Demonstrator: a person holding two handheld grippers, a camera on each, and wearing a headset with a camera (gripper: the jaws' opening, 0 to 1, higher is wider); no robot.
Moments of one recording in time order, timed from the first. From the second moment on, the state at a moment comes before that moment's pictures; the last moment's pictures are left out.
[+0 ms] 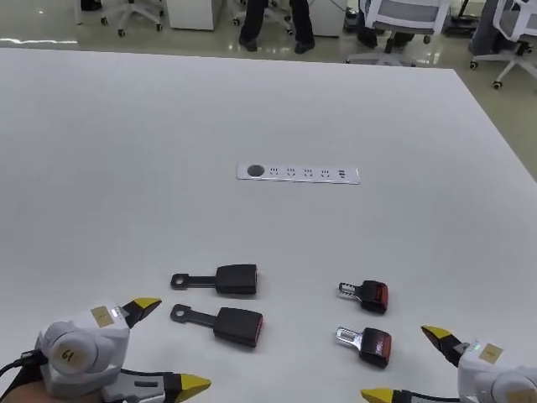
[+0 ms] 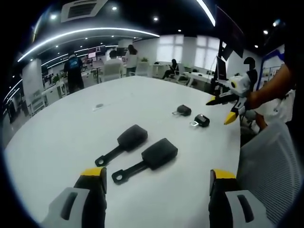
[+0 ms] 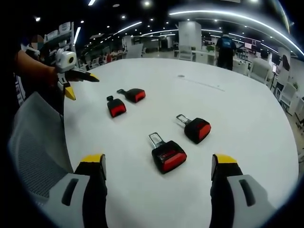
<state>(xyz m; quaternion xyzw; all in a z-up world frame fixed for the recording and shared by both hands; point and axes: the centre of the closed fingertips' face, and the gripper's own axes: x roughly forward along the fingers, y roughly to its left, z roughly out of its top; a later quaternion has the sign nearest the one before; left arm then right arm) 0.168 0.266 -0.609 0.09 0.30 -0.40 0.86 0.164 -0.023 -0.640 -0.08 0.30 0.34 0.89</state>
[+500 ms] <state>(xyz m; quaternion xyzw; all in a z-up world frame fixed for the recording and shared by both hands) 0.181 0.249 -0.620 0.11 0.30 -0.43 0.84 0.177 -0.016 -0.649 -0.08 0.31 0.35 0.88</state>
